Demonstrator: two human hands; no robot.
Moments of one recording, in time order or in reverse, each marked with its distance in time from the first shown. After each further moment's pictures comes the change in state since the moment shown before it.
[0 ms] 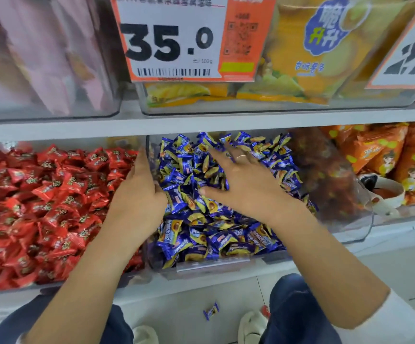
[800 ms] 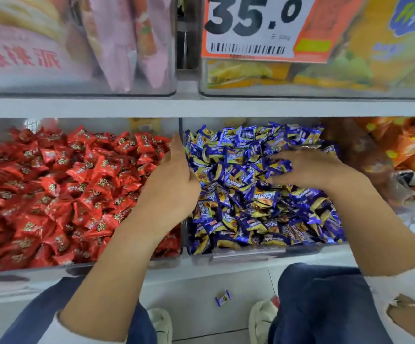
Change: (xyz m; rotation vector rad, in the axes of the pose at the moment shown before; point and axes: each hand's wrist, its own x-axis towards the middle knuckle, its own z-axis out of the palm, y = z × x) left_hand 0.001 -0.011 -0.009 -0.091 -0.125 0.059; right_hand 0.023 0.058 -0.008 -0.204 -0.318 0.273
